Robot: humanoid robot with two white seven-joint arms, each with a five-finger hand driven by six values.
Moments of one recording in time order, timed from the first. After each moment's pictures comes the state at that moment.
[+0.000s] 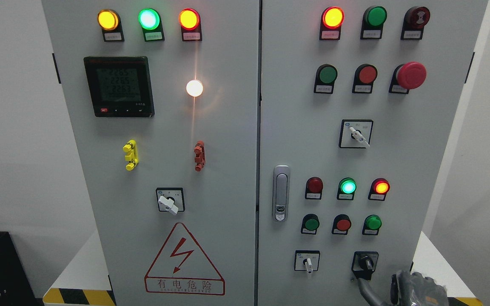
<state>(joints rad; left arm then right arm) 0.00 -0.10 -0.07 -0.07 0.08 -0.09 0.02 -0.18 0.13 -0.24 -1.74 1.40 0.11 0.20</state>
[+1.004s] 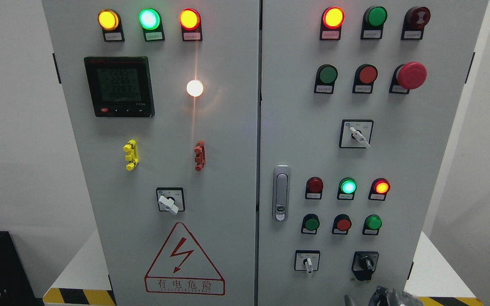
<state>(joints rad) 0.00 -0.10 -0.07 -0.07 0.08 -0.09 0.02 0.02 0.13 -0.10 -1.90 0.94 0.10 0.05</state>
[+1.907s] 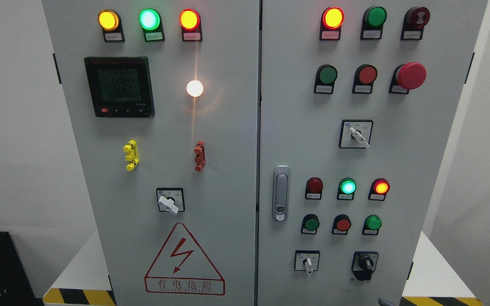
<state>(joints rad) 0.00 -0.10 -0.07 -0.07 0.08 -0.09 0.02 0.27 0.13 -0.06 -2.05 0.18 0.00 0.00</state>
